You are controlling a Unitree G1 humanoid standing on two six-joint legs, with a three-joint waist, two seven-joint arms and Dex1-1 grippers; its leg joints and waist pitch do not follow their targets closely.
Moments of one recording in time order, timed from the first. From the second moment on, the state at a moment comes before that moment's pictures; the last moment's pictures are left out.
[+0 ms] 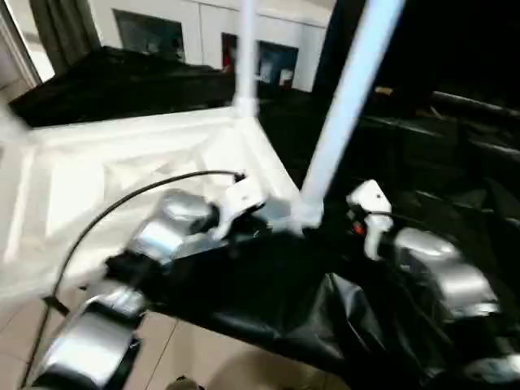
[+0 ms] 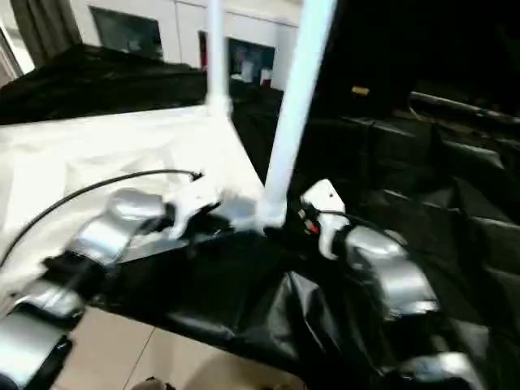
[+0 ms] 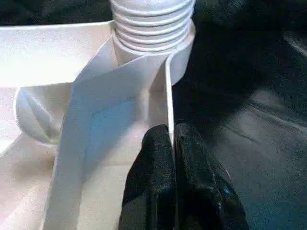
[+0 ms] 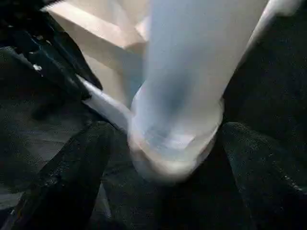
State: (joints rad) left arm -0.69 0.33 -0.35 0.59 0.07 0.17 -1.16; right arm -0.37 -0.45 0.15 0.22 0.20 0.30 0.89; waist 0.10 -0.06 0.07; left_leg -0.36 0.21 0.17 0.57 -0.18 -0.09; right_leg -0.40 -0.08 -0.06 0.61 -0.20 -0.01
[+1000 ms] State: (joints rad) left arm -0.58 0.43 -0.38 0.37 0.02 0.22 -1.32; right arm -0.33 -0.53 0.24 0.12 0.21 0.34 1.08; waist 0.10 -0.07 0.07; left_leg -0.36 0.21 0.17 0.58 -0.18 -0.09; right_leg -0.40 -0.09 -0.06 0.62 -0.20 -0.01
